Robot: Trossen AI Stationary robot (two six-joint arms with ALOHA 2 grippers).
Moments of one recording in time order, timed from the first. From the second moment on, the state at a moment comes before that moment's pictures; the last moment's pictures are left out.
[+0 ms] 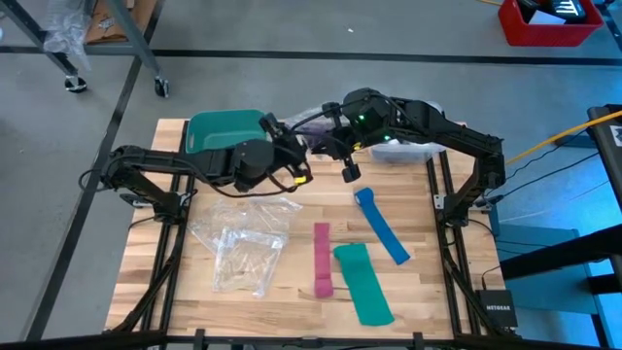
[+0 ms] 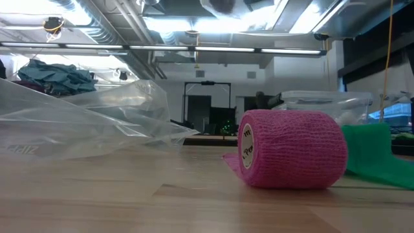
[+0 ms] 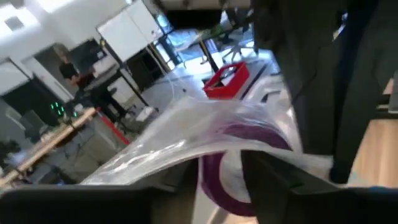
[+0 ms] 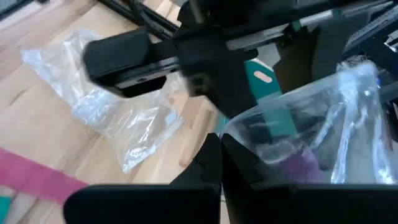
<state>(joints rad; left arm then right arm) -0.04 1.47 1.44 -0.13 -0.84 0.37 -0.16 1.67 2.02 -0.95 -0.15 -0.66</state>
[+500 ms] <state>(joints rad) -0.21 1.37 1.44 -0.07 -0.98 0.65 -0.16 1.67 2.02 -0.93 -0.15 -0.60</state>
